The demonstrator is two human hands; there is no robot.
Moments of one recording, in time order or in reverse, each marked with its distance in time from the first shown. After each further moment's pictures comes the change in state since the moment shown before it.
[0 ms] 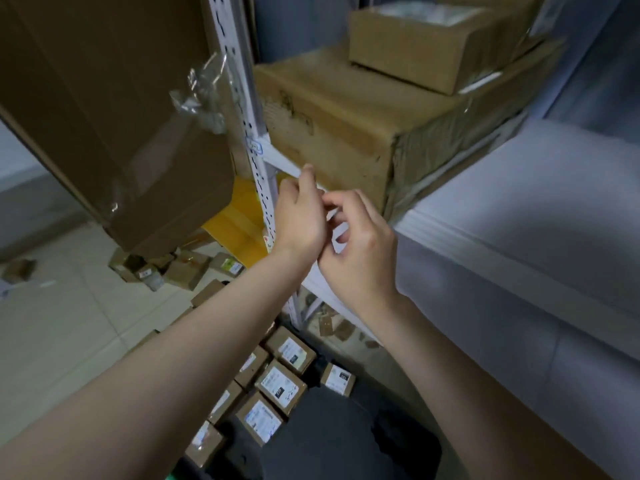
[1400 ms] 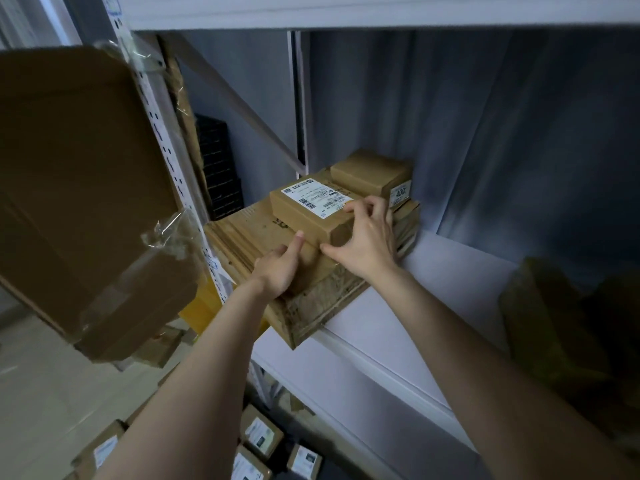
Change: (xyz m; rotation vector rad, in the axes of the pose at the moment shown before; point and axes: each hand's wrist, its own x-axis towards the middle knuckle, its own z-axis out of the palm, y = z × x) left_hand 0.049 0.116 0.077 0.636 -0.342 -0.131; right_hand 0.205 0.083 -0.120 -0.395 -0.245 0.262
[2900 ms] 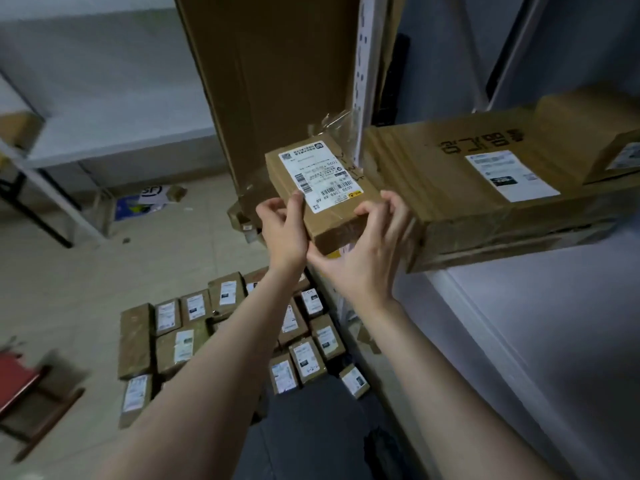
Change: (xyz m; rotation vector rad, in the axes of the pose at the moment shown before) left_hand -0.104 -0.151 -0.033 -0.769 0.971 -0.095; right_hand -0.175 -0.129 0.070 0.465 0.070 -0.351
